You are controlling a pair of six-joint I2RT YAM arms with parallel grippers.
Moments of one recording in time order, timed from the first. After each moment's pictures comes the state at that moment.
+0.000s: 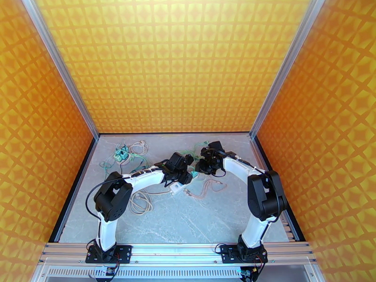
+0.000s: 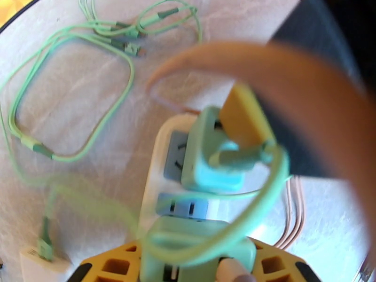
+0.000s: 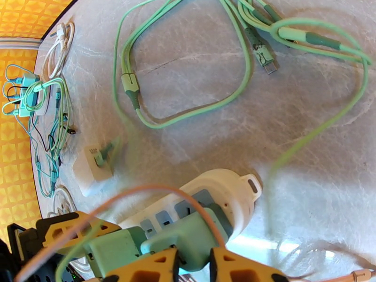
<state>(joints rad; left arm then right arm) -0.75 1.99 1.42 -0.34 0.16 -0.12 0.24 1.83 1.27 -0.56 -0.41 0.37</state>
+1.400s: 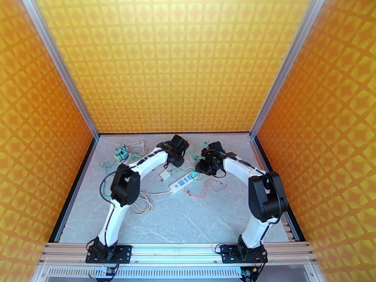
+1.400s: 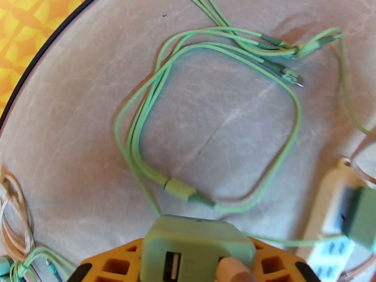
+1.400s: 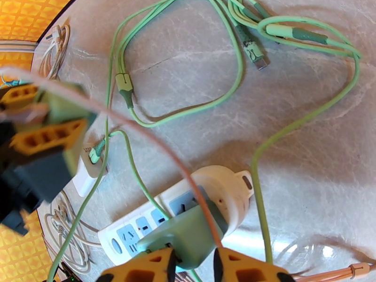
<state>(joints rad) -0.62 2.35 2.08 -0.79 -0.10 0.11 0.24 1.80 1.25 -0.56 -0.39 0.38</state>
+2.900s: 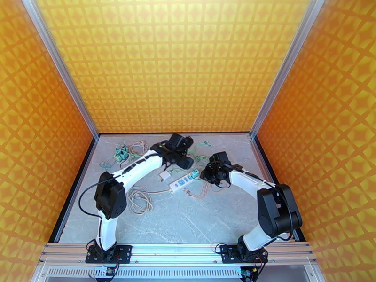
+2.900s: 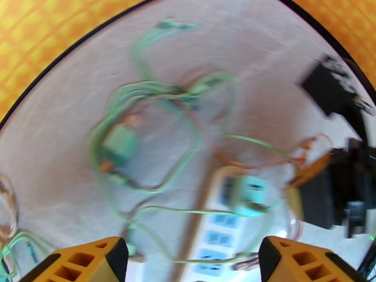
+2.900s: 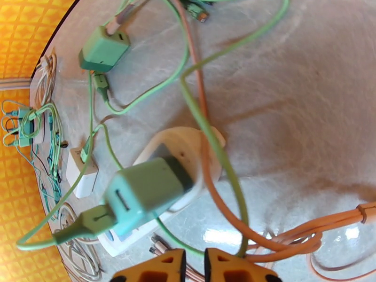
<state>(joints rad) -0.73 2.03 1.87 -0.71 0.07 -0.02 0.23 1.62 0.96 -0.37 -0.36 0.62</state>
